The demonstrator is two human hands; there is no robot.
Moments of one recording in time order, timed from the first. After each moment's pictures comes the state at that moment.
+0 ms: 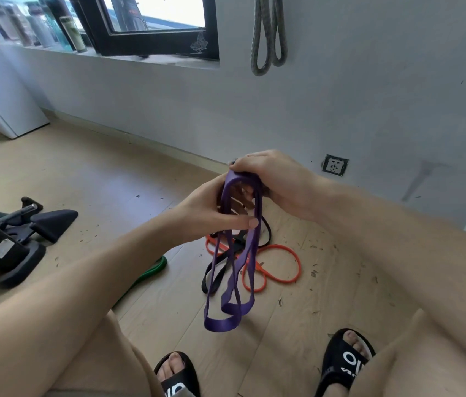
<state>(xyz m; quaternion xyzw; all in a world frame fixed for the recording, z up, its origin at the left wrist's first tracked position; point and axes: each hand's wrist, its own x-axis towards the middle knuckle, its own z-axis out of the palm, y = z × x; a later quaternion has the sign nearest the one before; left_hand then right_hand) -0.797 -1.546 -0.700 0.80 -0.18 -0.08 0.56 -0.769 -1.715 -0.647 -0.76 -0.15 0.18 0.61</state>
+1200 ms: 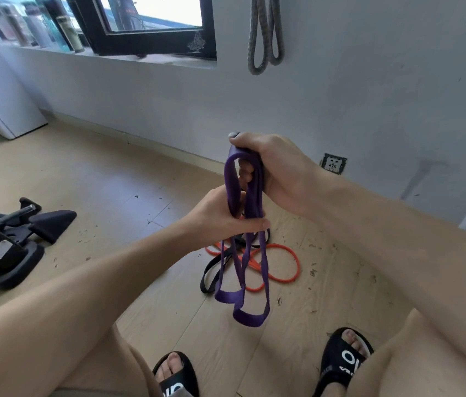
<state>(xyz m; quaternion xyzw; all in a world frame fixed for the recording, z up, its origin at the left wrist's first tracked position) -0.791 -1.568 -0.715 0.86 -0.16 -0.05 0.48 -0.767 -1.714 -0.637 -0.64 -0.11 0.18 0.74</state>
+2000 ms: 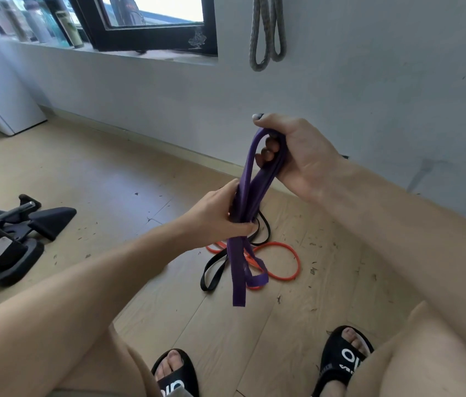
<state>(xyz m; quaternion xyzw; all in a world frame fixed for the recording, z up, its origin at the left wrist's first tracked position) -0.793 -1.561 -0.717 0.90 -0.16 -0.03 0.39 -0.751 -1.730 -0.634 -0.56 -0.03 0.13 0.81</state>
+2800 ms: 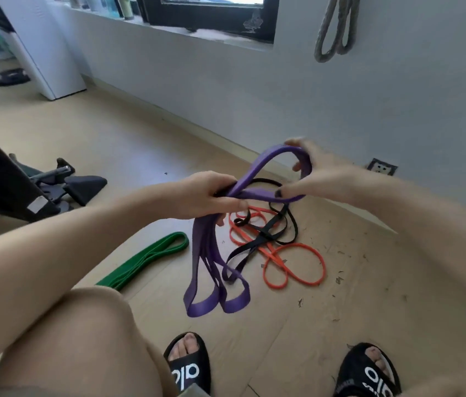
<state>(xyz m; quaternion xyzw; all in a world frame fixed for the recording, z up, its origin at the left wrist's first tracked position) -0.807 -1.459 -0.693 0.91 -0.11 -0.16 0.36 -0.730 -1.705 -0.670 -0.90 -0.23 0.17 0.33</state>
